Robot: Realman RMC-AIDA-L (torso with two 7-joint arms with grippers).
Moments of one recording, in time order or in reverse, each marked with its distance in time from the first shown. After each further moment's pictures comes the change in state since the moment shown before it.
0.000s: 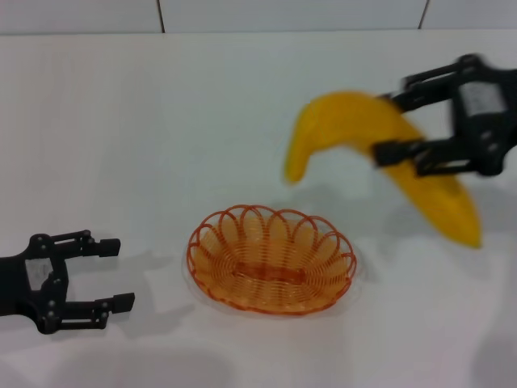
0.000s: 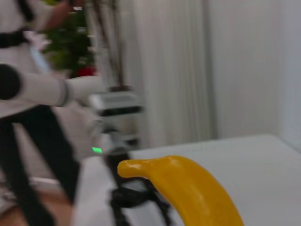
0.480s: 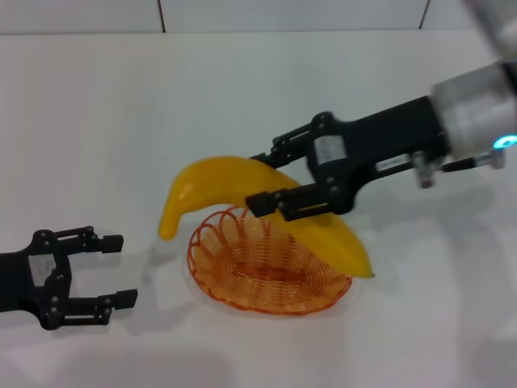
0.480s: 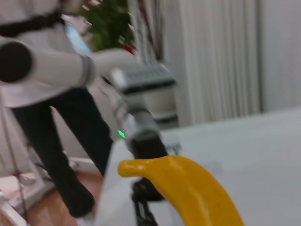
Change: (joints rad) left arm -0.010 -0.001 0.002 -0.001 0.000 -0.004 0.001; right arm 0.061 -0.001 -0.474 0.185 0.102 0.369 0.054
